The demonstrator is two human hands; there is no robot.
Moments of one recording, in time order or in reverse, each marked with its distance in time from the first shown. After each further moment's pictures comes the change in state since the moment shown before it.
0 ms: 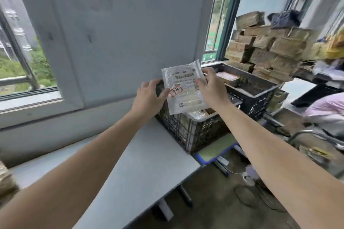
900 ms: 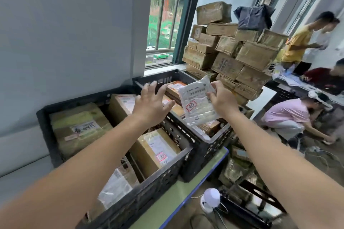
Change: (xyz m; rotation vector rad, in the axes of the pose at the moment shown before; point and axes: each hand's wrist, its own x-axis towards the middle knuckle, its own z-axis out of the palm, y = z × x) left_hand 0.304 0.131 0.334 0.315 -0.222 0.236; right_hand 0.260 0.391 -0.092 -0.425 -0.090 0.196
